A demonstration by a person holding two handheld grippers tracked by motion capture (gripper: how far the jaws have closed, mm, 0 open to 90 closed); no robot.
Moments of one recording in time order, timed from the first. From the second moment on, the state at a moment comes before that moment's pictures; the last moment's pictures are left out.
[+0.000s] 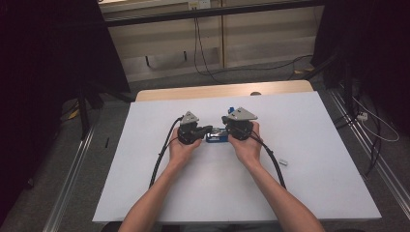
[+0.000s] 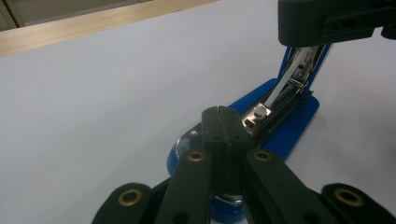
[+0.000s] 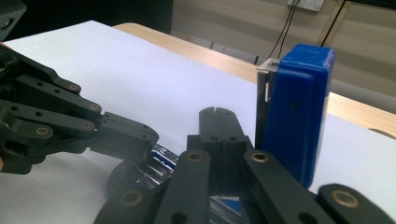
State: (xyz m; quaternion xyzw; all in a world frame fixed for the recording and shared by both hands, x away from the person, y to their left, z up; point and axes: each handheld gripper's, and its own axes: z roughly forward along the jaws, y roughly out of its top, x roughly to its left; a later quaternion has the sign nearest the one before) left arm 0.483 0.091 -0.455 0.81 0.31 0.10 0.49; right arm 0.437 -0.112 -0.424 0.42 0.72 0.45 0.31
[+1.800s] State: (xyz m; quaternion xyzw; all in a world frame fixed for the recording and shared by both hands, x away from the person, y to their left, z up) left arm 0.481 0.091 -0.455 0.80 0.33 0.10 0.49; right arm 0.430 -0.170 -0.427 0.47 0.69 0.44 0.32
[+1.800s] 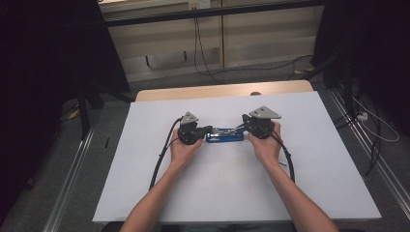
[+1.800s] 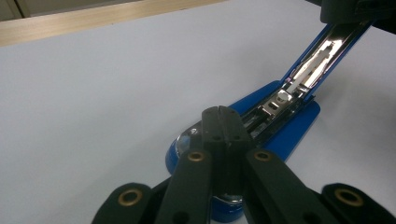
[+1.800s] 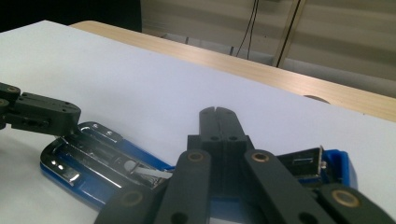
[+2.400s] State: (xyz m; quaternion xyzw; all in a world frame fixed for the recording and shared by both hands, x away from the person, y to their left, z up) left arm 0.480 0.091 -0.455 0.80 0.32 0.10 0.49; right arm 0.425 -0.177 -0.431 0.47 0.70 0.43 0.32
